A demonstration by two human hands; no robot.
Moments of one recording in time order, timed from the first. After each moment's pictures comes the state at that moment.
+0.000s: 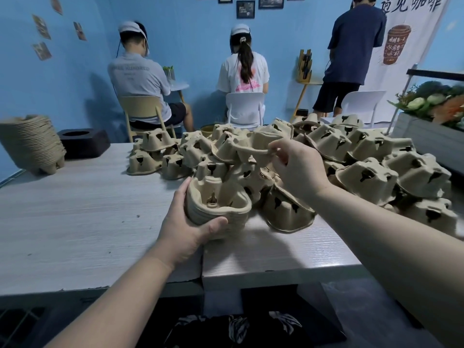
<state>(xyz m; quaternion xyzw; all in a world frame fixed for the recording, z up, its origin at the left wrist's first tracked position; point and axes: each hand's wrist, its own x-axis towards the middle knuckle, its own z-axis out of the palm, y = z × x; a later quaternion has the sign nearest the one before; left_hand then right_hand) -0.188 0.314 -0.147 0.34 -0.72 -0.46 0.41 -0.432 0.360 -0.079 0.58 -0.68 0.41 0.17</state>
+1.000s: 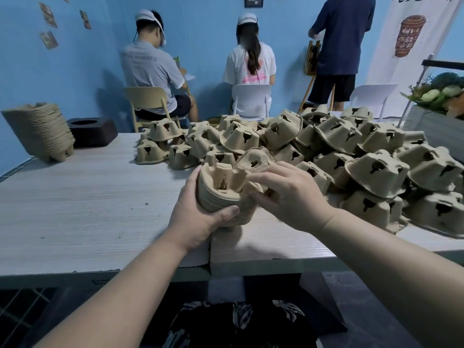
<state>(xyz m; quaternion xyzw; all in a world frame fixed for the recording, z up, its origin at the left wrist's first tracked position) -0.189 0.315 -0.148 0.35 -0.73 -0.42 0.40 -0.393 0.390 -0.113 0.75 -0.50 0.37 0.24</state>
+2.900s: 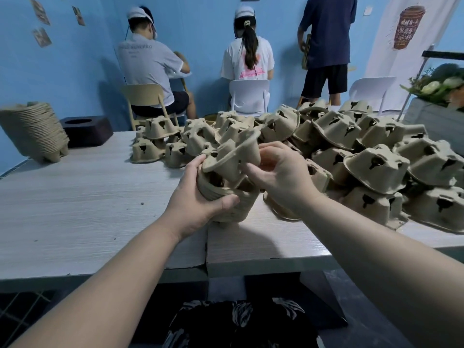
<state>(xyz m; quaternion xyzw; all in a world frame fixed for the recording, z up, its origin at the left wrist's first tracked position) -0.196 0.311 -0.122 0.34 -0.75 -0.44 0.36 -0.381 0.374 -0.092 0.59 -0.63 0.51 -0.02</state>
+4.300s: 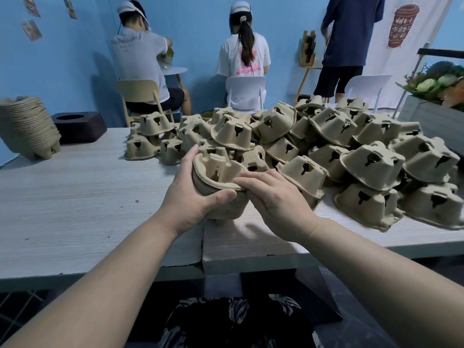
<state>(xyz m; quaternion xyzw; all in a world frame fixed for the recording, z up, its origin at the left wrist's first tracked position) -0.197 0.308 -0.121 0.36 -0.76 -0.40 0.36 -0.387 0.392 -0.143 0.75 -0.56 0.33 0.14</state>
